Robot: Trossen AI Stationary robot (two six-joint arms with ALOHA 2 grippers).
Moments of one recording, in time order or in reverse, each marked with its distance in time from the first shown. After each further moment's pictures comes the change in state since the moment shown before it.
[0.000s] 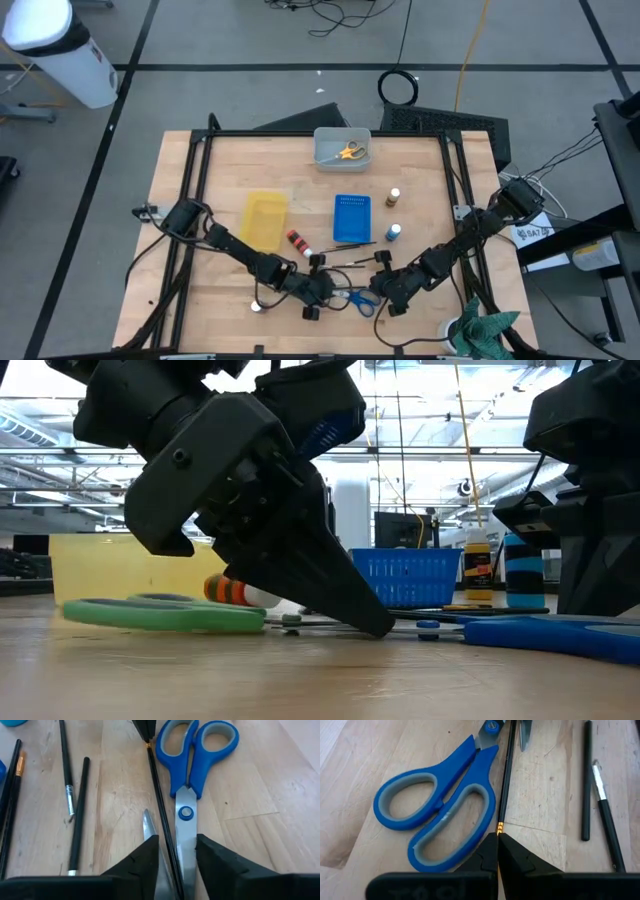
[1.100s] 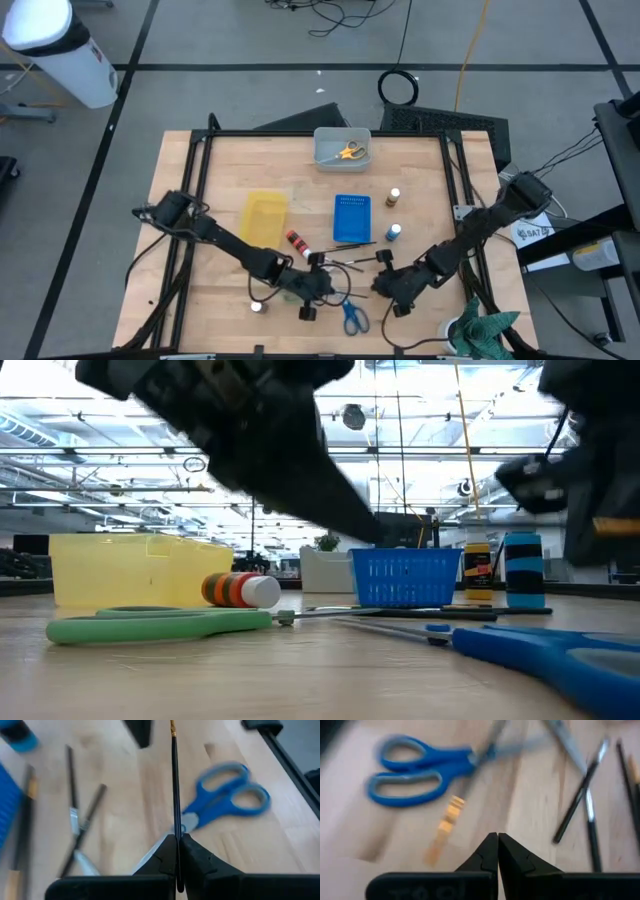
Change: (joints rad) left arm 0.010 -0.125 -0.002 -0.017 0.027 0.023; right arm 0.011 -0.117 -0.003 0.022 -0.001 -0.073
